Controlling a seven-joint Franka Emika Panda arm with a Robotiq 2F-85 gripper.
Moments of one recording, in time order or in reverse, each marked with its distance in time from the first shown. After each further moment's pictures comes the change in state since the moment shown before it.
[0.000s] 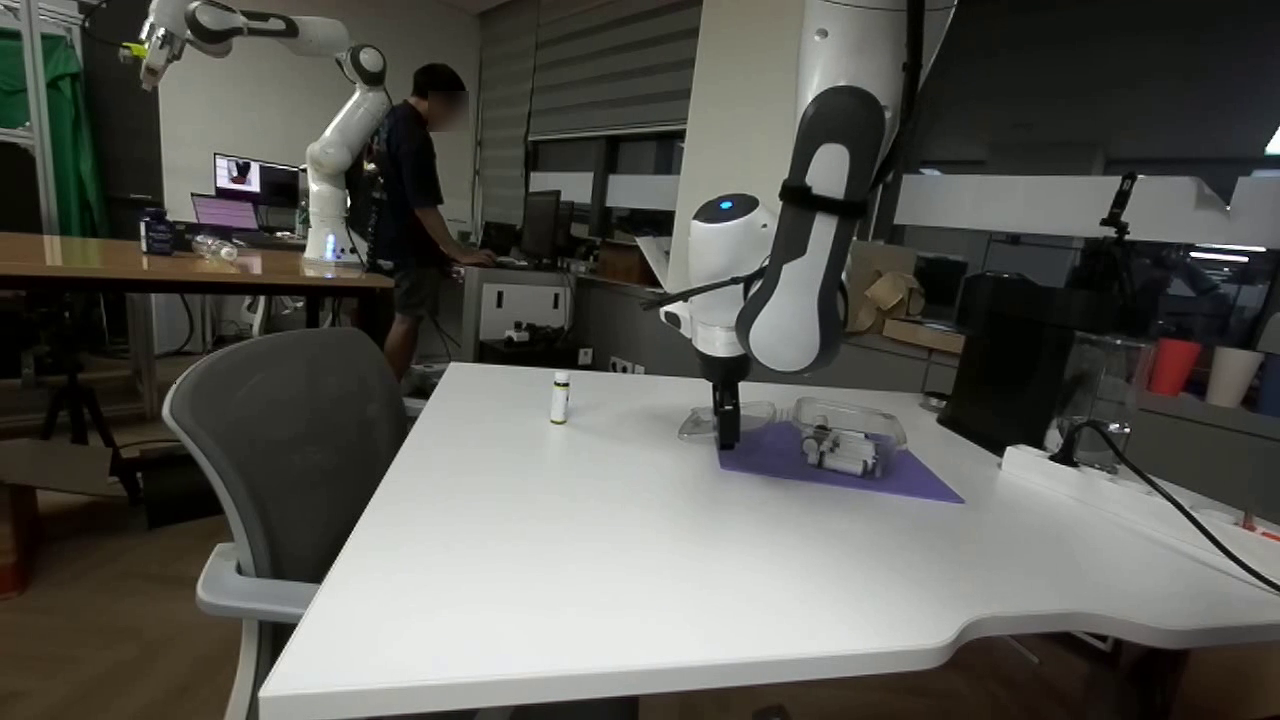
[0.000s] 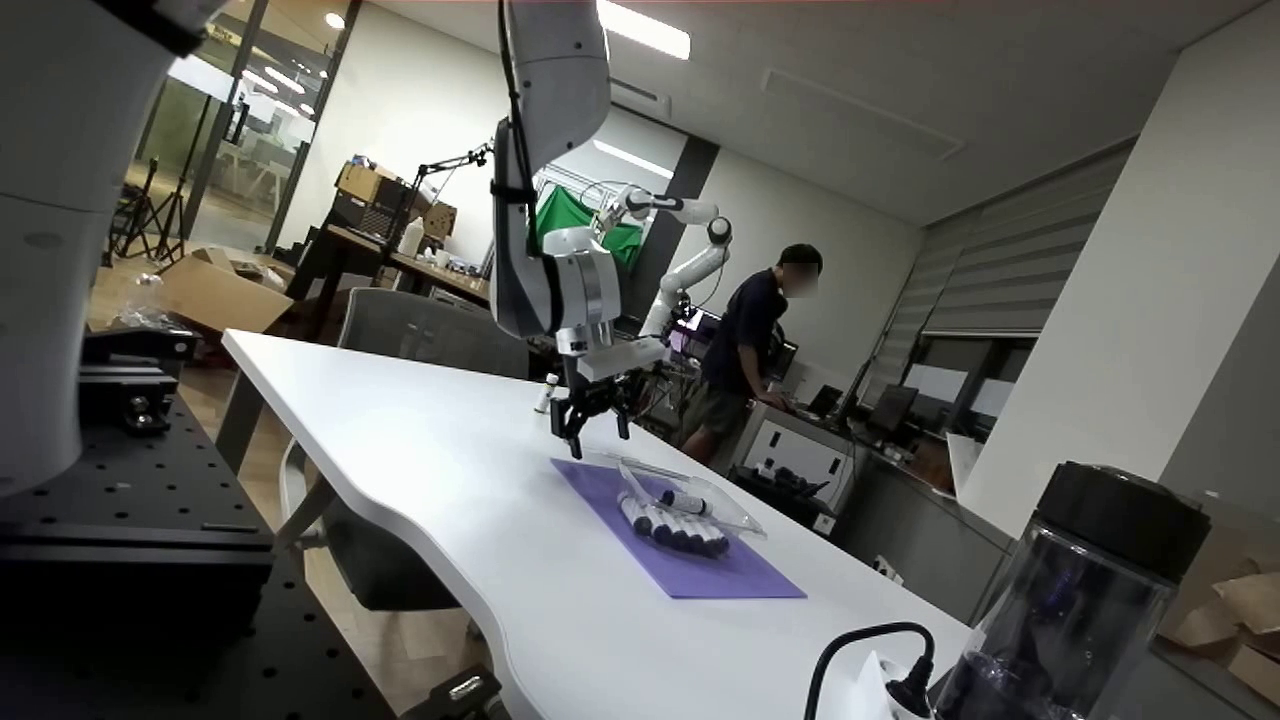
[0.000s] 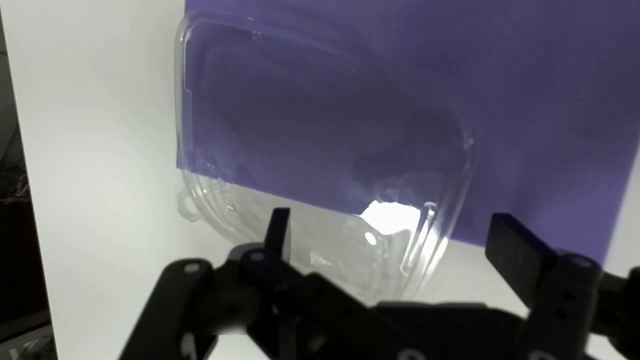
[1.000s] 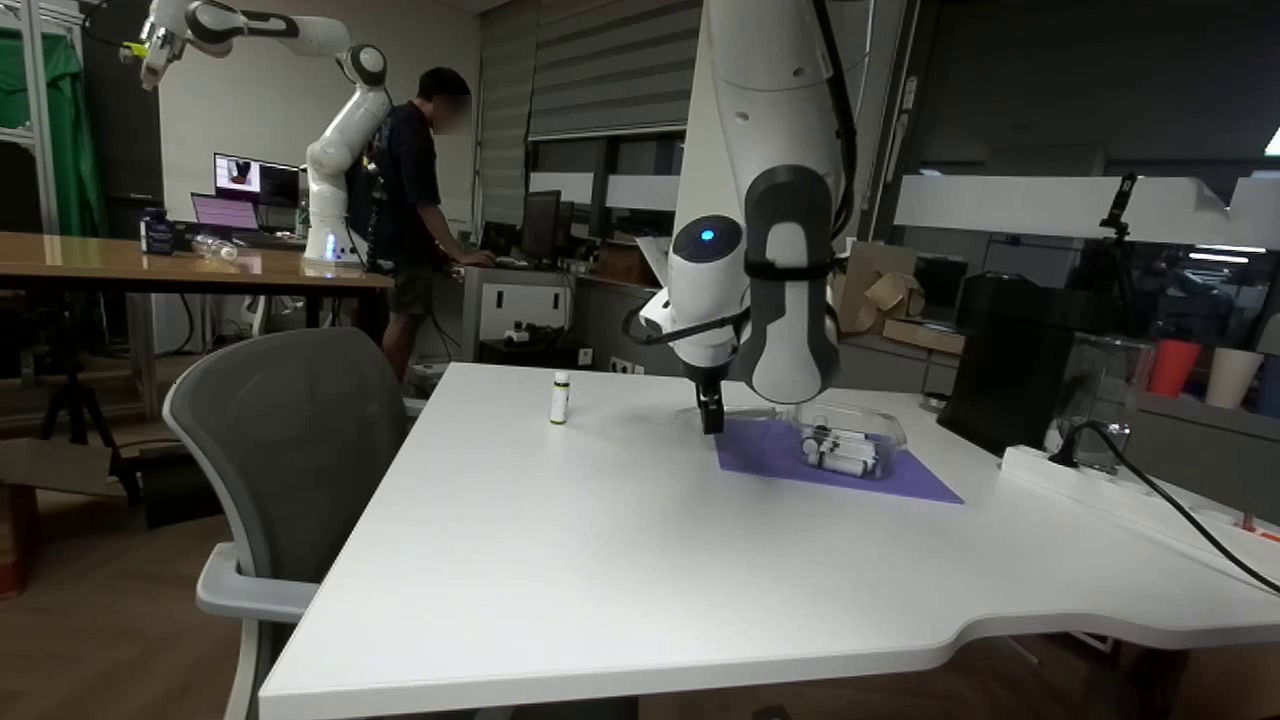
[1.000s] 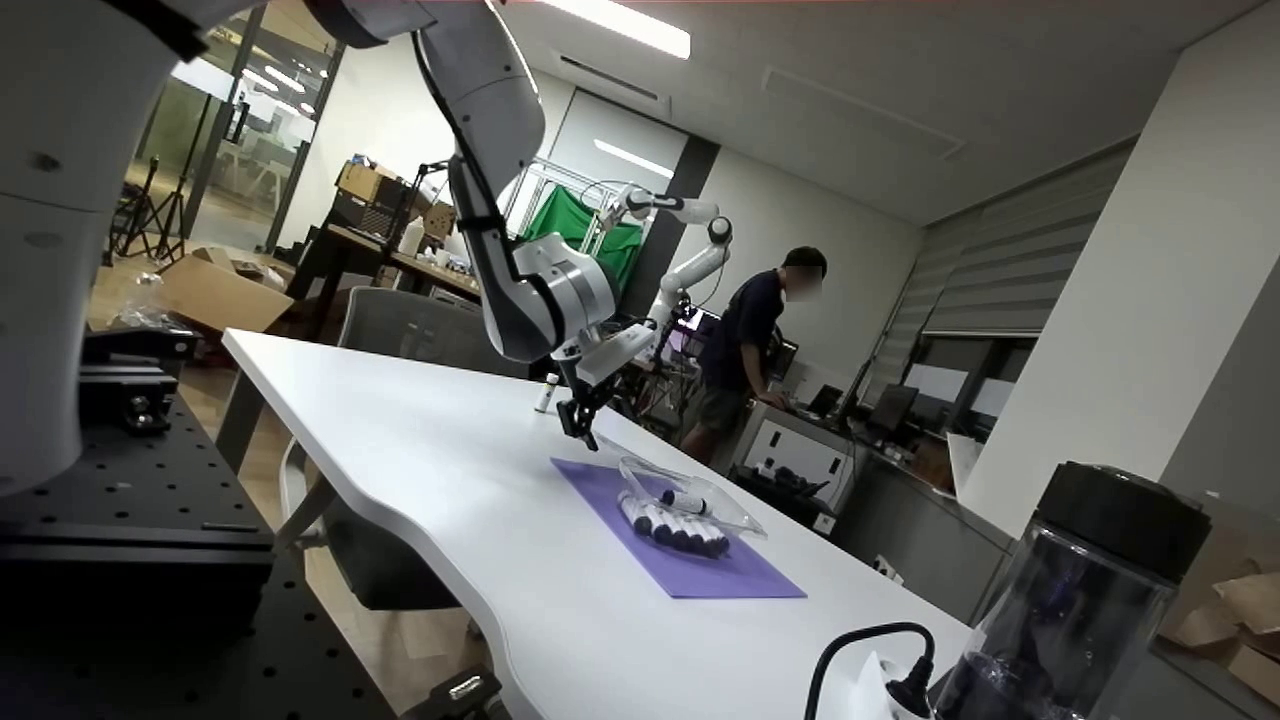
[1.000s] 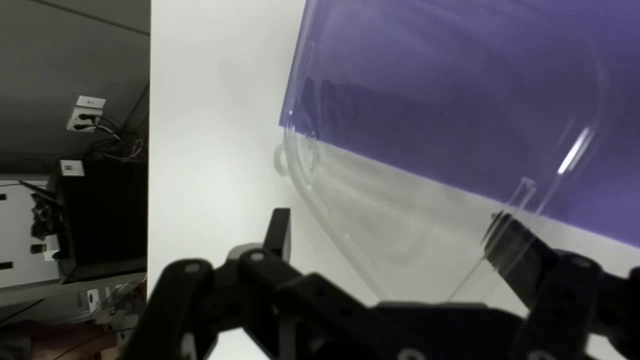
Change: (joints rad) arm 0.357 0.278 -0.388 0.034 0.118 0.239 0.121
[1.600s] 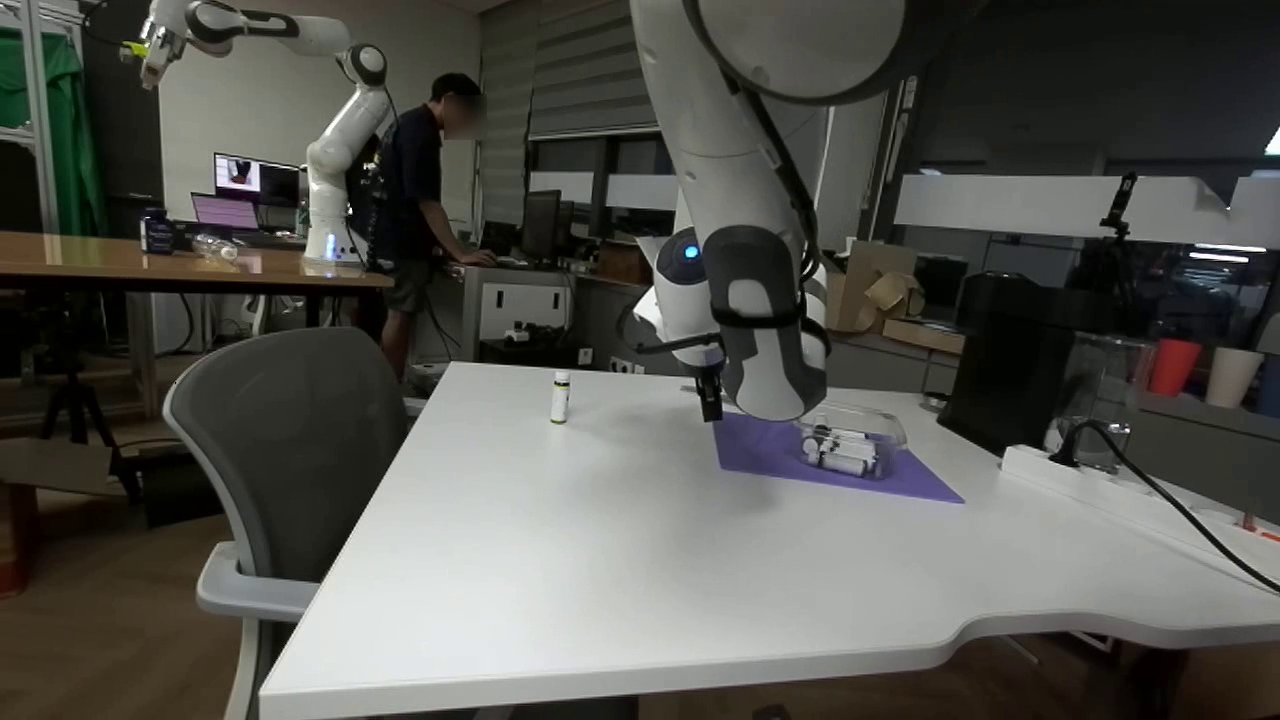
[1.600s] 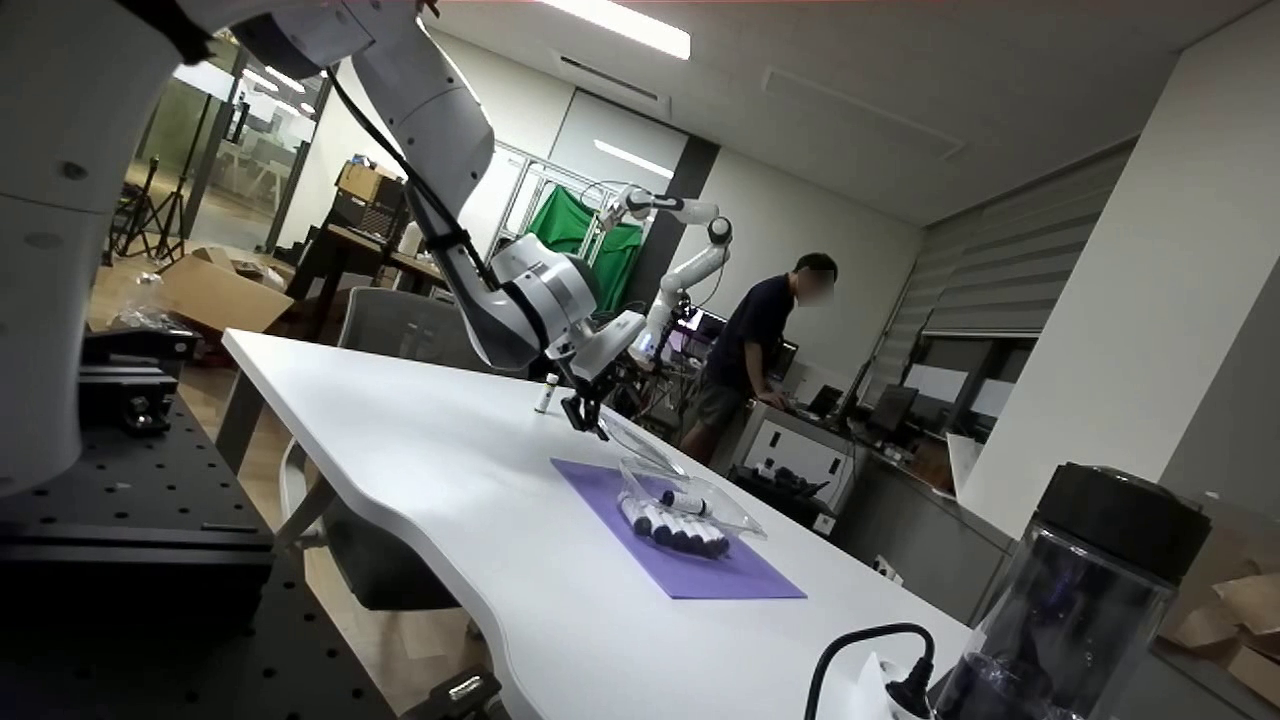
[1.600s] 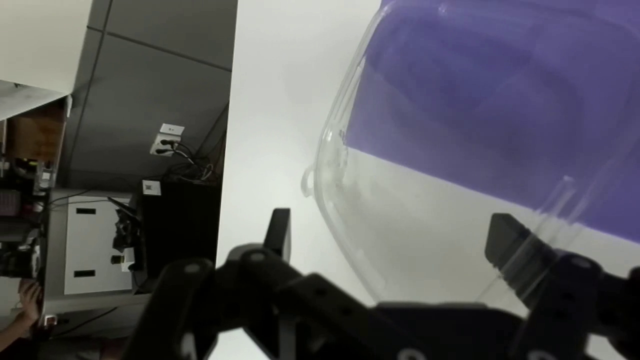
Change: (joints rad) arm 0.197 0.189 -0.169 -0.050 0.269 0.040 -0.022
